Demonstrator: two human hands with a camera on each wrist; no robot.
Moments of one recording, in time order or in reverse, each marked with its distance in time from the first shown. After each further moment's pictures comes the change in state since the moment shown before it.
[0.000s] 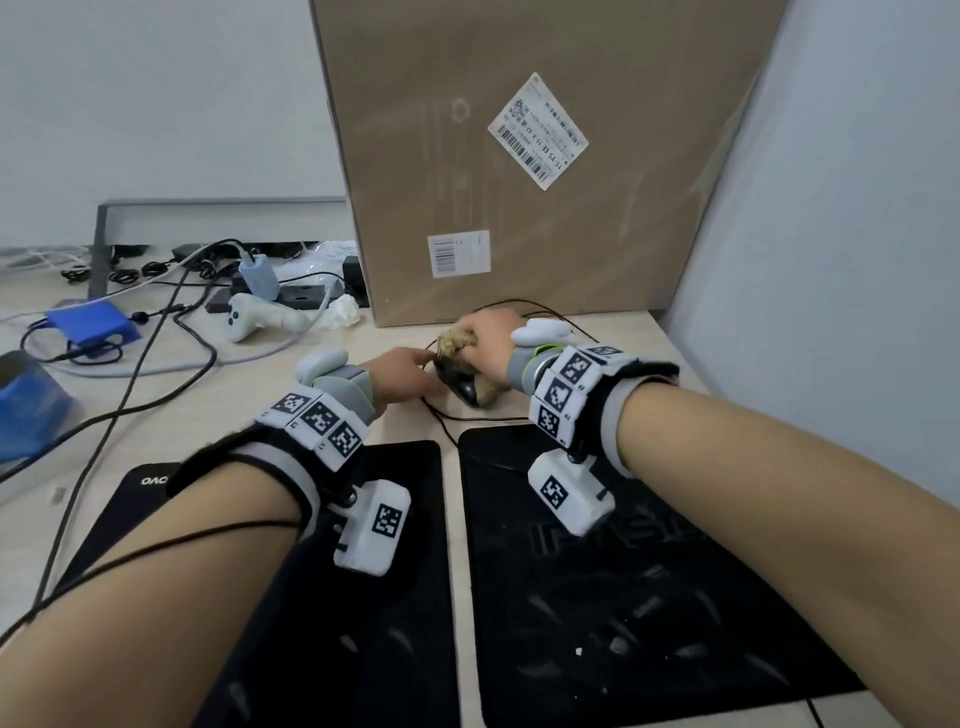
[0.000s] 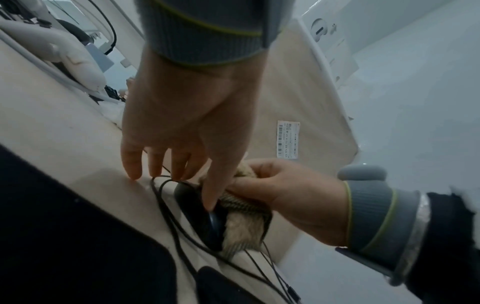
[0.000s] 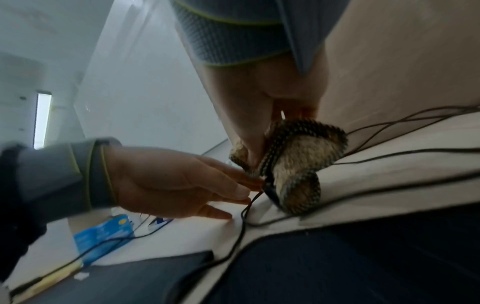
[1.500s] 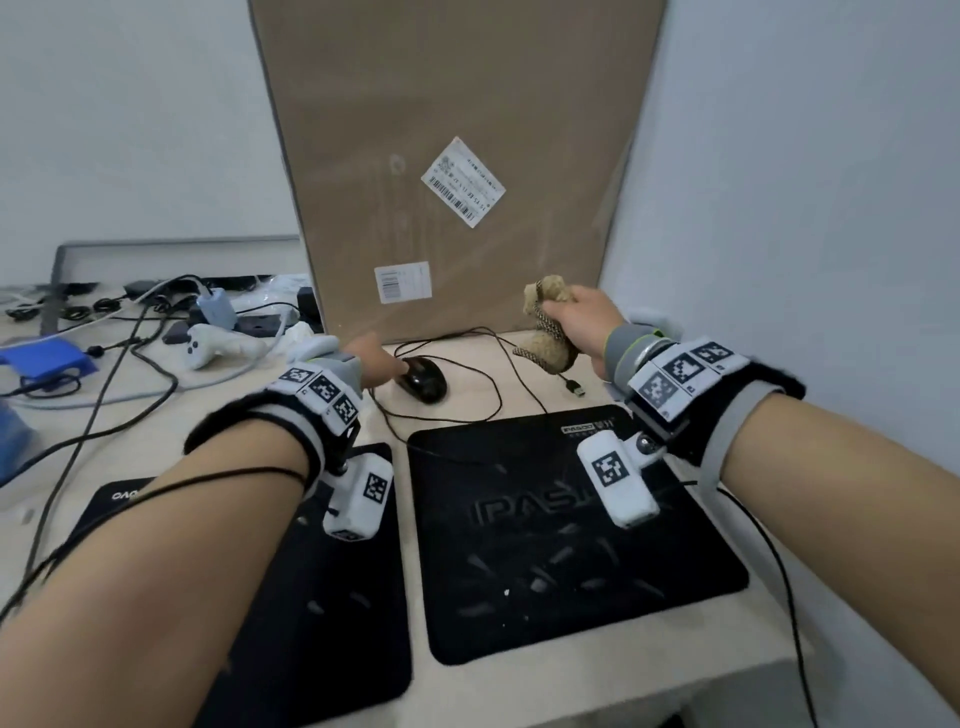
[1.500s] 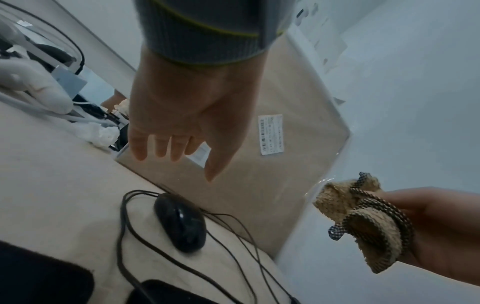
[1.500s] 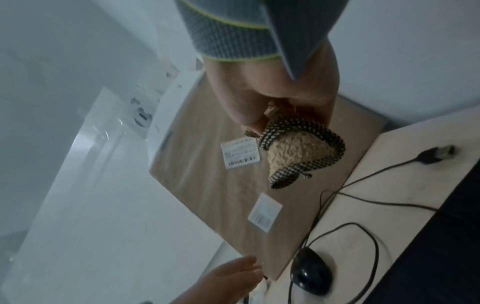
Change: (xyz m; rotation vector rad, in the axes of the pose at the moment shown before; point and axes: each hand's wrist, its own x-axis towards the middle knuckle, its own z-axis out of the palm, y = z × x) left_hand -0.024 0.050 -0.007 0.260 0.196 -0.036; right_hand -0.094 0.084 -0.079 0.751 0.426 0.388
